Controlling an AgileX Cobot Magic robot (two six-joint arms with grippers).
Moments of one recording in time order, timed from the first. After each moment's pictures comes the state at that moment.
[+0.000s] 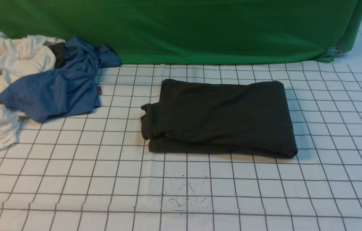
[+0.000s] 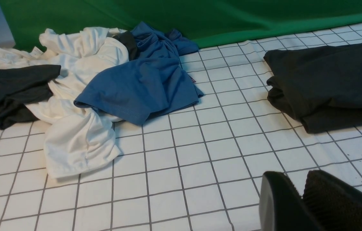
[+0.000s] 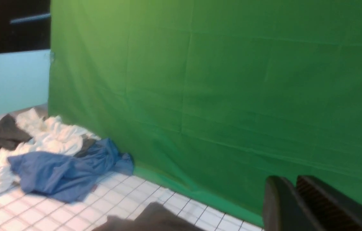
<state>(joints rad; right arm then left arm) 0.36 0.44 -0.74 0.35 0.22 -0.40 -0.07 0.10 -0.47 -0.05 0.72 0.13</state>
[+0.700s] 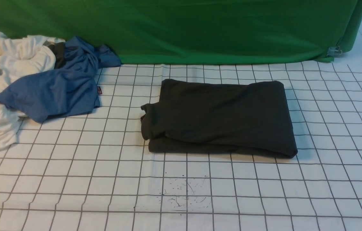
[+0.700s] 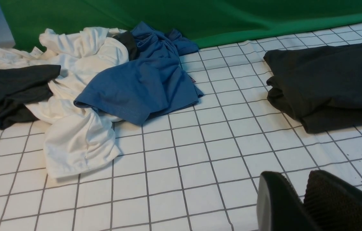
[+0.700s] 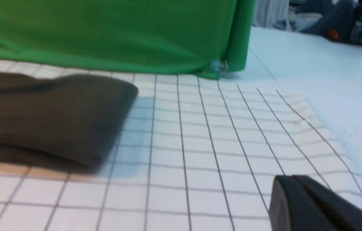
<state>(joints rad) -0.05 0.00 -0.02 -0.10 0.14 0.01 -0.07 0.10 -0.47 -0.05 0.72 0.13</state>
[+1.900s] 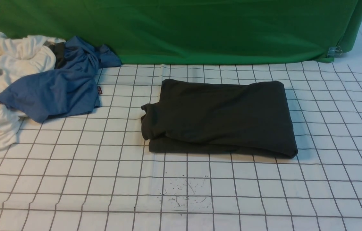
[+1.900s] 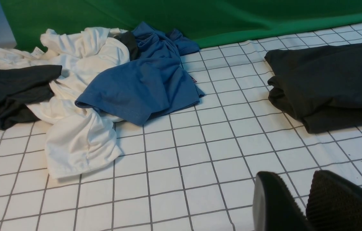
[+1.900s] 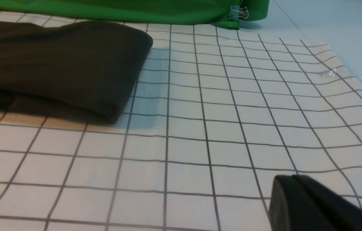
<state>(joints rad) 0.01 0.00 0.01 -0.10 0.23 0.06 -0.07 0.10 -0.47 -0.04 0.72 0.13</state>
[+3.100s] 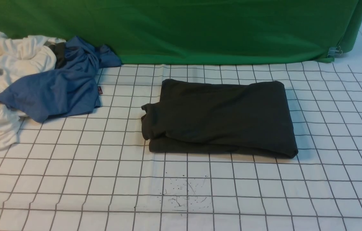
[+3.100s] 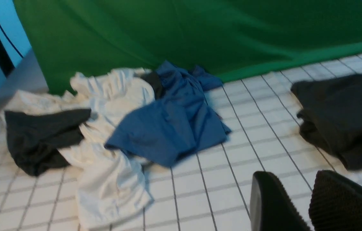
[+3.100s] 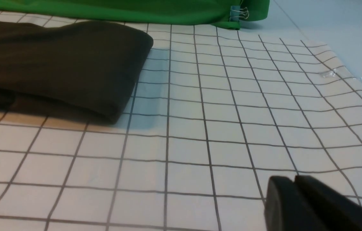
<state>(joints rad) 0.01 0.00 0.01 -0.10 0.23 0.06 -0.02 0.07 -0.32 0.01 0.38 0.18</state>
